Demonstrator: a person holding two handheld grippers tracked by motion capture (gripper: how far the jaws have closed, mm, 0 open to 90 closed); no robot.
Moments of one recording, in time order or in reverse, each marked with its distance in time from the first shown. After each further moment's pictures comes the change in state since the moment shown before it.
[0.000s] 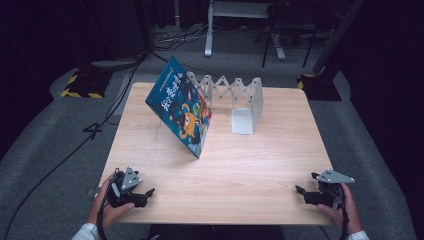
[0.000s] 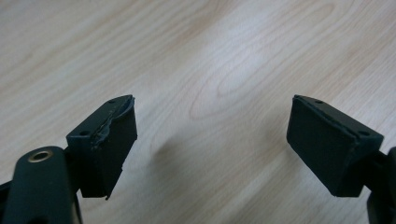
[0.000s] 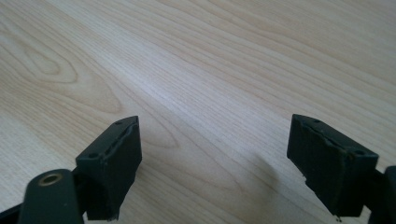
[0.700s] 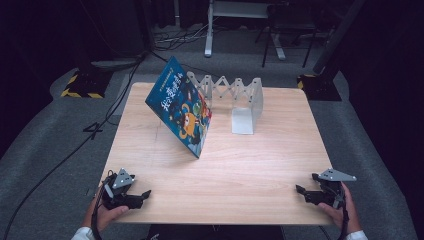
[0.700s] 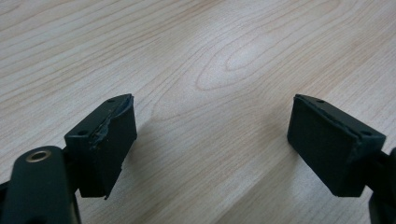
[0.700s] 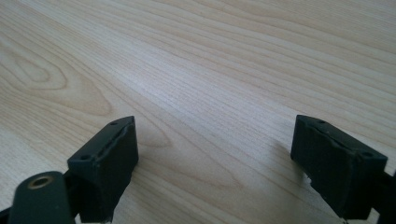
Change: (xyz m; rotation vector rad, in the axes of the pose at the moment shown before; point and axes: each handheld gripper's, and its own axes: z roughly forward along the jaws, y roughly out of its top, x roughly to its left) left arm 0.009 -0.013 -0.002 -0.026 -0.059 -0.110; right arm -0.008 -0.005 0.006 0.000 0.034 0.086
